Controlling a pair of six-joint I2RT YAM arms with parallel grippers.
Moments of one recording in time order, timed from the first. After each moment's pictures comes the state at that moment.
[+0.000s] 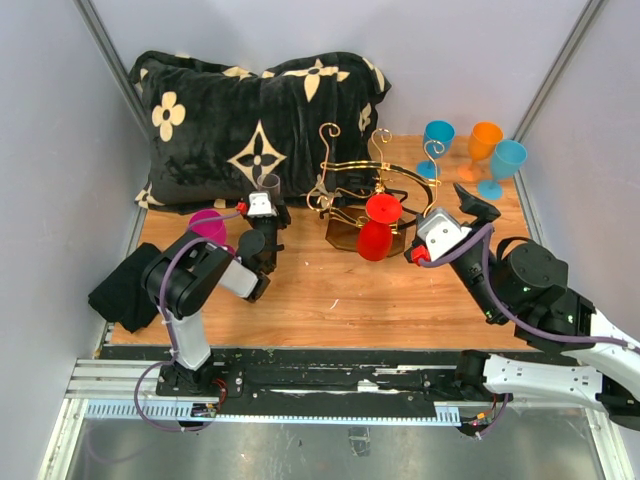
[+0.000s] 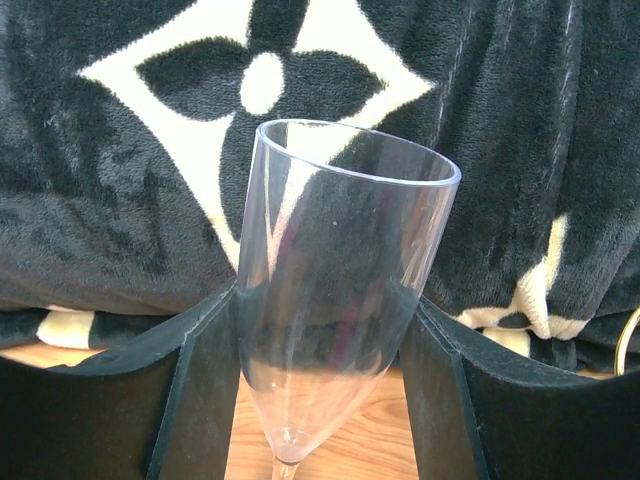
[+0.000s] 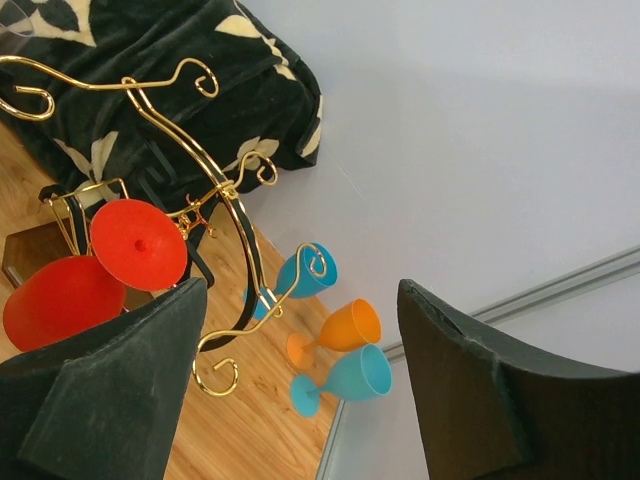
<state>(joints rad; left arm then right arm) -0.55 1.83 0.54 1.54 -0.59 0.02 1.21 0.73 1.16 -0.36 0.74 -0.86</state>
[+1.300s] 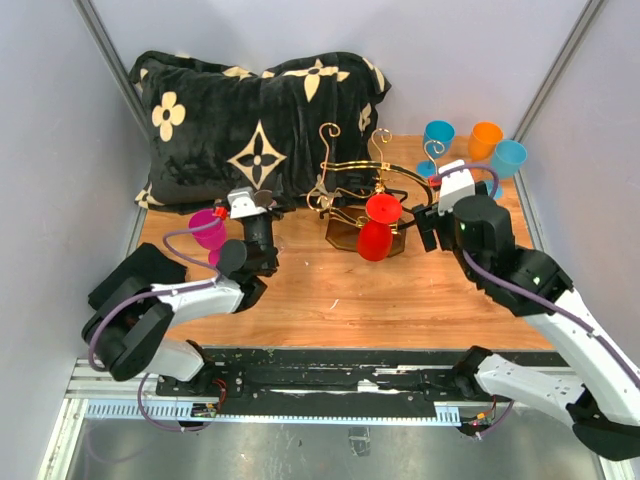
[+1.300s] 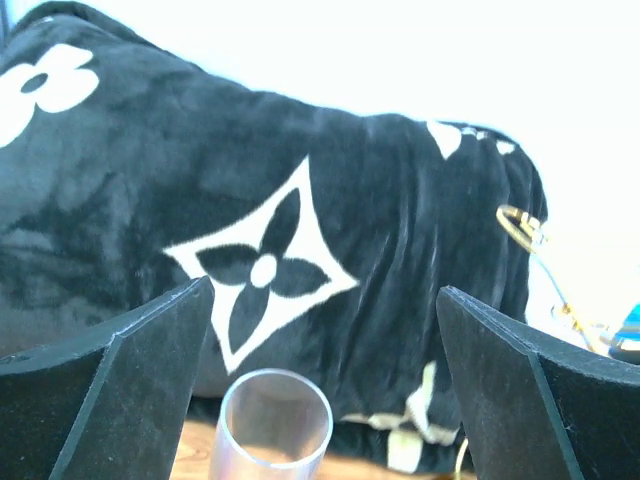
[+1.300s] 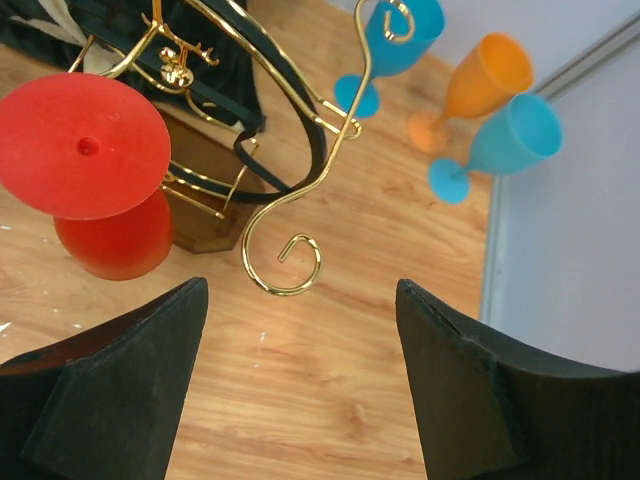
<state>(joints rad) -0.72 1.41 0.52 1.42 -0.79 0.13 0.80 0.89 1.25 -0.77 0.65 -0.13</state>
